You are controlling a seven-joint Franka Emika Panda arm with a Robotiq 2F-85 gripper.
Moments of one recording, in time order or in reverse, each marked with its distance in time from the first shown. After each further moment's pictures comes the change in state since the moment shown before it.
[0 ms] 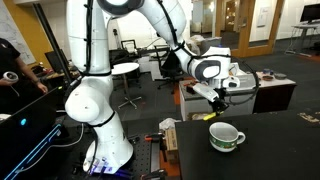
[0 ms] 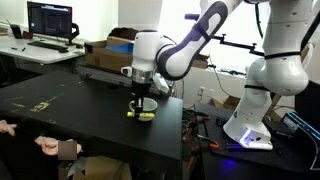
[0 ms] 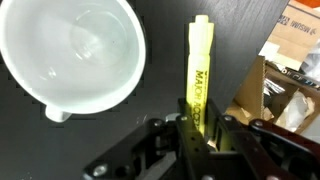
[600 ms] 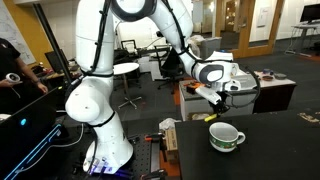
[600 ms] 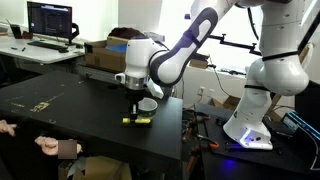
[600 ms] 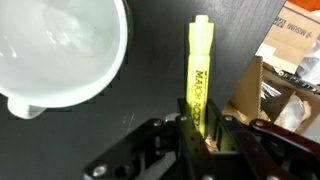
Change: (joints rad) arm 0.008 0.100 0.011 0.081 0.000 -0.005 -0.008
